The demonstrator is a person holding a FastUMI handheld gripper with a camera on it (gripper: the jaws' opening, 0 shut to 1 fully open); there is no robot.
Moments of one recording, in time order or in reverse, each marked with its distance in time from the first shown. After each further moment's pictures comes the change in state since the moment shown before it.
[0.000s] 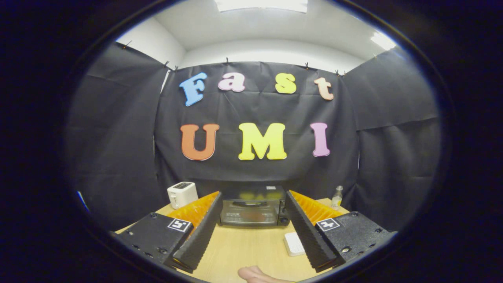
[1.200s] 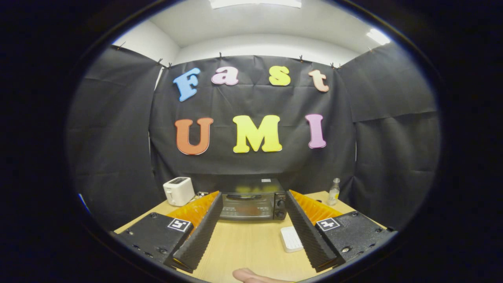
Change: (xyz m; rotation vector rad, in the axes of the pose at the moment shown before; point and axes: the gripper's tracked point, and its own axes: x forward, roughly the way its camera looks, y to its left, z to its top) arm 0.002 -0.027 -0.010 0.017 0.014 -0.023
